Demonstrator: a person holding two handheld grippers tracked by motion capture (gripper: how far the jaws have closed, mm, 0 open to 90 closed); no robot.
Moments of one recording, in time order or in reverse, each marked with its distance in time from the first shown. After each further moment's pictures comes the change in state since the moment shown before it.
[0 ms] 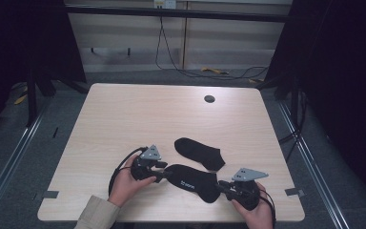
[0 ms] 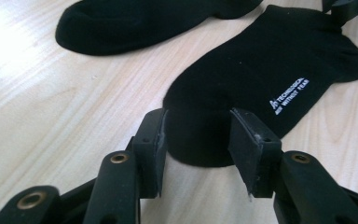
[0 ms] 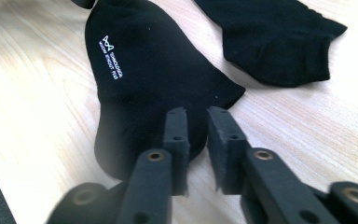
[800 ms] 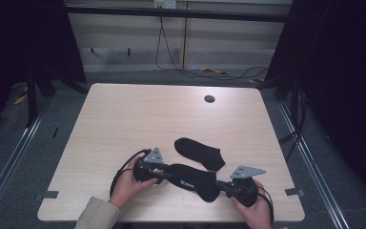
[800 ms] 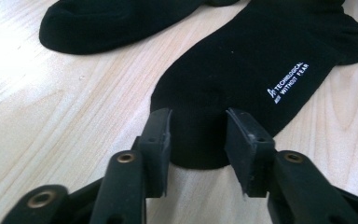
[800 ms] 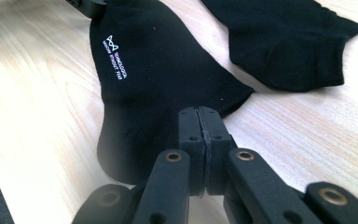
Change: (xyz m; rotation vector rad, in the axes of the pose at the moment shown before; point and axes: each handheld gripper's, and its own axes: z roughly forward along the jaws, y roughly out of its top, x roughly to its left) left arm -0.003 -0.002 0.007 0.020 -0.017 0.054; right arm -0.003 0.005 0.006 0.017 0.031 0.004
